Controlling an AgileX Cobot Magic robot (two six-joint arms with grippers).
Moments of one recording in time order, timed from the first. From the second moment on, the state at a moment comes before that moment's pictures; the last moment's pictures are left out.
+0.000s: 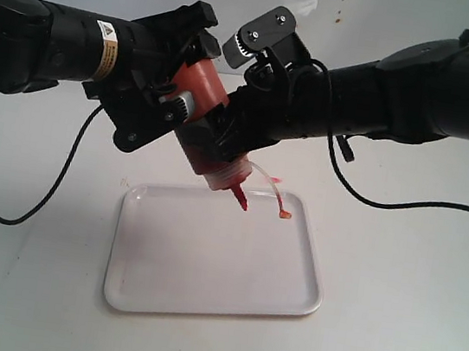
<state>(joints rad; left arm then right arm) -0.45 1.69 -1.10 1.77 -0.07 0.53 0.50 1.84 -1.23 1.31 0.52 -1.58</state>
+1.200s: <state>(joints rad) -0.45 1.68 -1.10 1.77 -0.08 0.54 0.50 1.84 -1.23 1.27 0.42 -1.53</state>
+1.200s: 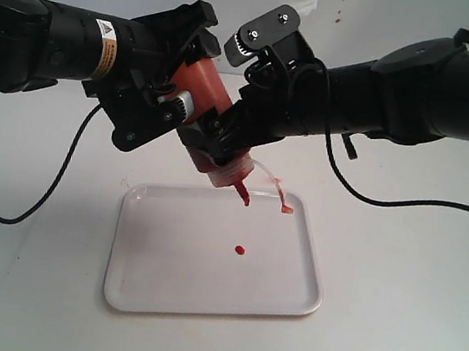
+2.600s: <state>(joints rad) -0.45 1.68 -1.10 1.77 -0.08 0.55 0.50 1.88 -1.24 1.26 0.53 -1.46</state>
